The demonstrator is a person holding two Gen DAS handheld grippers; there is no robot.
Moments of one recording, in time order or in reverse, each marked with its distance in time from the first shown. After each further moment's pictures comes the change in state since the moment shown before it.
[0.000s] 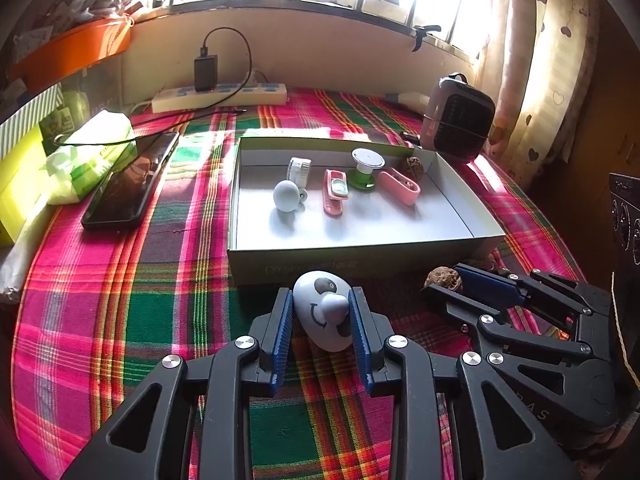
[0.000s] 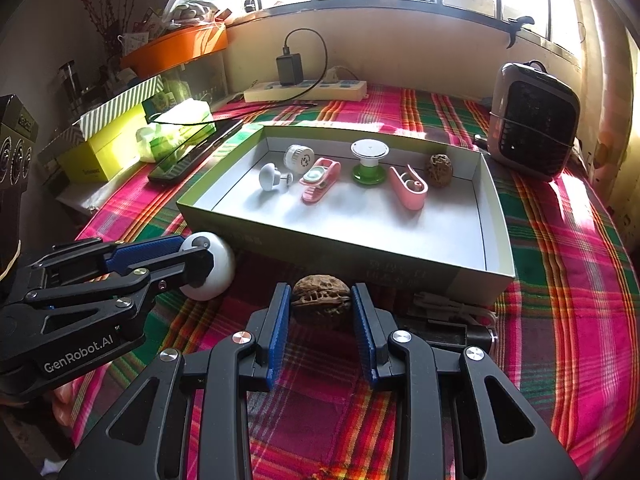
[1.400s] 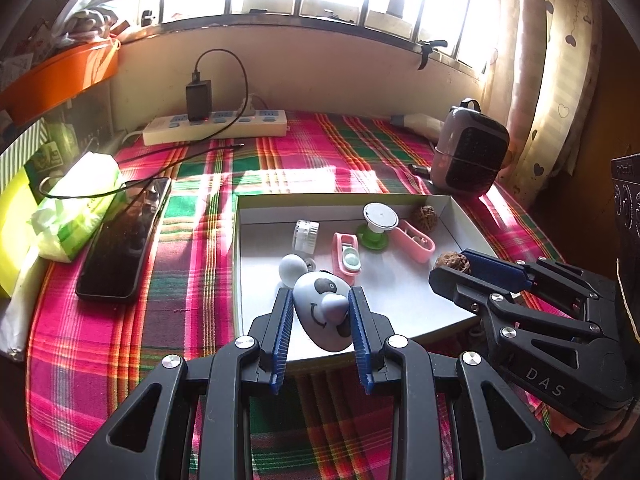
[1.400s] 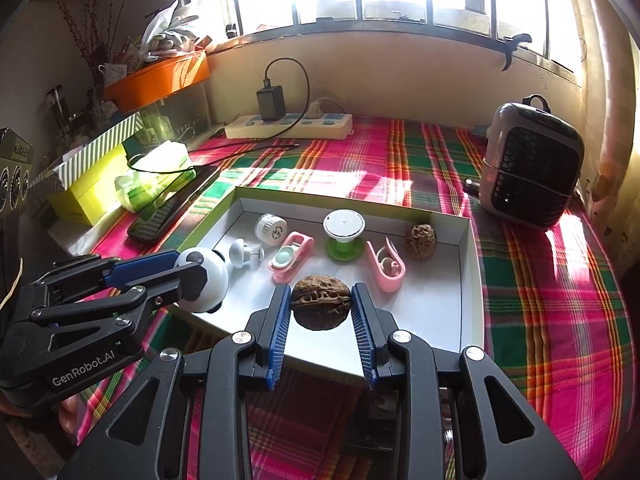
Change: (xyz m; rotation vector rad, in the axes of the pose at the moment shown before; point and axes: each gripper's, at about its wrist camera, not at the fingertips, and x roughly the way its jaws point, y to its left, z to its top) left arm 0.021 0.006 0.052 0.019 -0.034 0.008; right arm 0.016 -0.023 0.056 0.018 -0.042 -0.023
